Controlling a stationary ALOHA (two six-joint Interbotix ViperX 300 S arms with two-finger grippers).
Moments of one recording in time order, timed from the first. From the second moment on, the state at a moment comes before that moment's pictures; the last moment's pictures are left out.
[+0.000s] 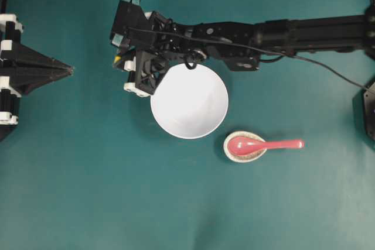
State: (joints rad) left arm 0.05 -0.99 1.17 0.02 -0.11 0.03; right arm -0.17 0.45 0.01 0.19 0.19 -0.10
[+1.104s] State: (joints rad) left arm 0.05 -0.99 1.17 0.02 -0.10 0.03; right arm -0.10 -0.04 0.56 0.19 0.14 0.02
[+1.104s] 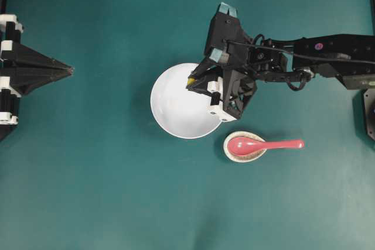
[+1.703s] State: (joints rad) left arm 0.05 -0.99 1.17 0.02 -0.10 0.02; right arm -0.03 -0.17 0.71 0.19 0.17 0.08
